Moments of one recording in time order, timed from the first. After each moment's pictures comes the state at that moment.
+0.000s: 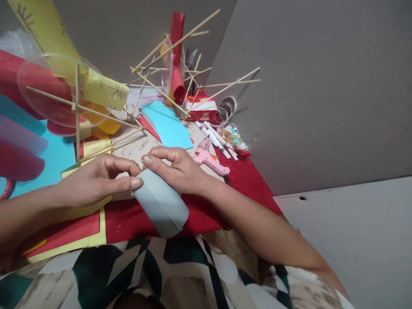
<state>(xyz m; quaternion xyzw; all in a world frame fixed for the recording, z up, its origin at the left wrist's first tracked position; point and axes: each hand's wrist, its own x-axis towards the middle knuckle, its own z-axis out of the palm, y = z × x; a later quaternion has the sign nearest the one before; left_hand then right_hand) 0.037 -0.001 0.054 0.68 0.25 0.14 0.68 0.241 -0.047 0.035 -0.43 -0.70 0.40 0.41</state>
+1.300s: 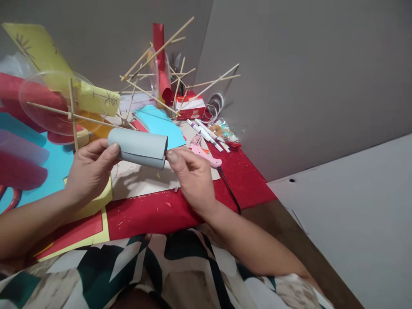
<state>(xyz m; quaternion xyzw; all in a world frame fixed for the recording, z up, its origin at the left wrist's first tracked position) 0.046 0.006 0.023 0.59 0.28 0.47 0.59 0.235 -0.096 0.013 -0.54 -0.48 0.25 0.65</state>
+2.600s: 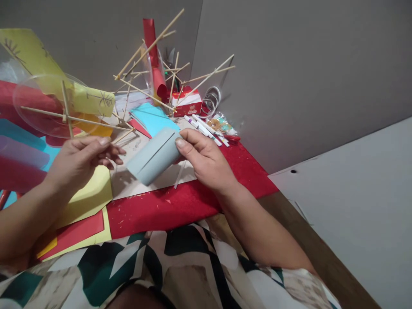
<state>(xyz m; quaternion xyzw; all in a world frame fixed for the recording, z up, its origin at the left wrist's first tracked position) 0.038 0.018 0.060 0.64 0.35 0.33 0.60 0.277 -0.089 0.023 -0.47 -0.54 0.36 0.60</state>
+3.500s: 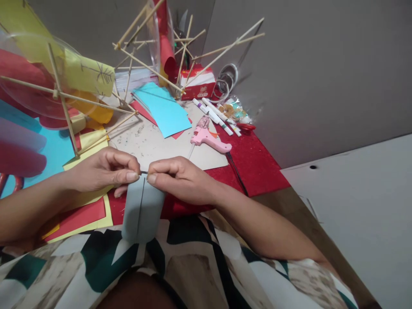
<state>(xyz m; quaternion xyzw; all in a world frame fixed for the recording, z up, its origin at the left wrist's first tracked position) 0.040 0.002 0.048 0.68 0.22 0.00 0.70 0.242 -0.099 0.028 -0.40 -0.62 0.55 0.38</state>
